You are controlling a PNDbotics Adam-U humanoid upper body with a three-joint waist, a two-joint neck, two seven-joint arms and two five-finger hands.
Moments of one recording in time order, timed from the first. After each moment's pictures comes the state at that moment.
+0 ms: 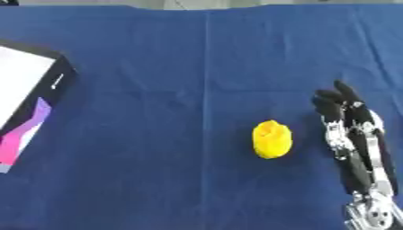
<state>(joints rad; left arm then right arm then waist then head) -0.25 0.30 0.04 -1.93 0.25 0.08 0.41 -0.04 -0.45 0.11 -1.99 -0.09 -0.29 -0.30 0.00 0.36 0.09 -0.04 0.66</state>
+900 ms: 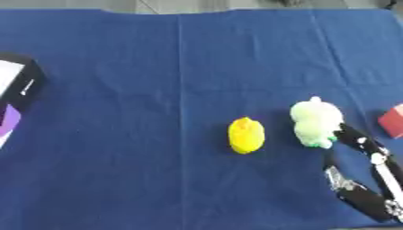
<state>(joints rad) -0.23 0.33 0.05 -1.92 0.24 0.09 0.41 0.26 -0.75 0.08 -1.99 0.27 -0.08 -0.30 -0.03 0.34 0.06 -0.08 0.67</state>
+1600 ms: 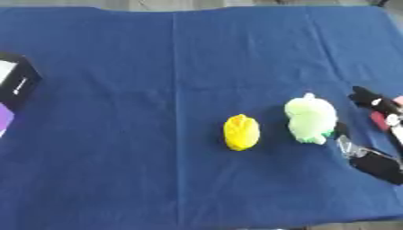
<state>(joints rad) -0.22 0.34 0.05 -1.91 0.23 0.09 0.42 0.17 -0.95 -0.05 -1.99 0.09 -0.05 -0.30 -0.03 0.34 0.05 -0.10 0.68</state>
